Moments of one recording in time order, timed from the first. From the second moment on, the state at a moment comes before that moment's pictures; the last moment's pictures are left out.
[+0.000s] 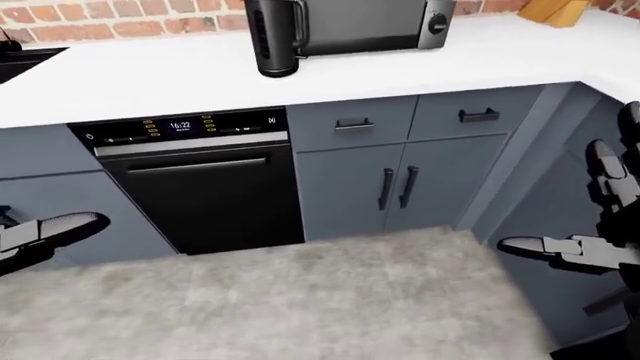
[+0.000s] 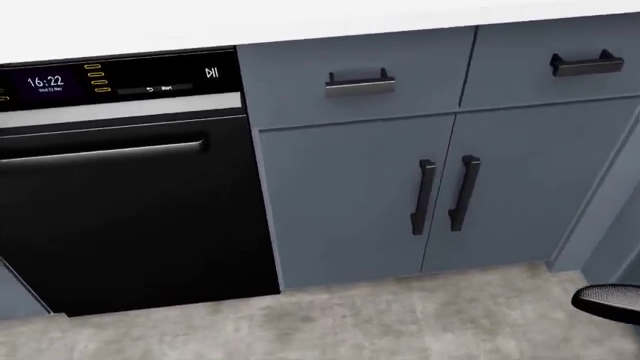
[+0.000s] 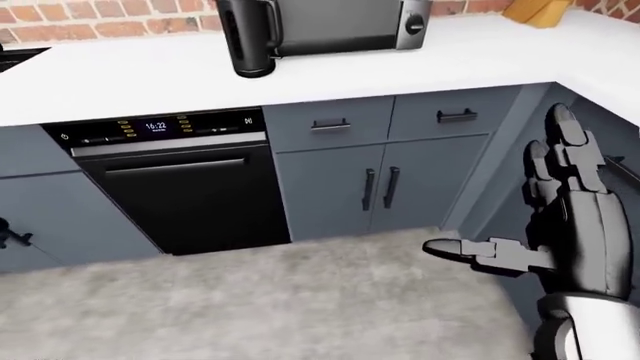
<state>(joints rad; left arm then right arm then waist) -0.11 0.50 0.89 -0.91 -0.79 0.86 0.24 -0.07 -0.27 -0.60 -1.03 0.07 0.91 0.21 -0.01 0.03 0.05</state>
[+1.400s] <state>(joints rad) -0.10 0.47 0.87 -0.90 -0.73 0.86 0.20 -0.08 -0.23 -0.59 -1.02 0.02 0.91 0.25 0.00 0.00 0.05</state>
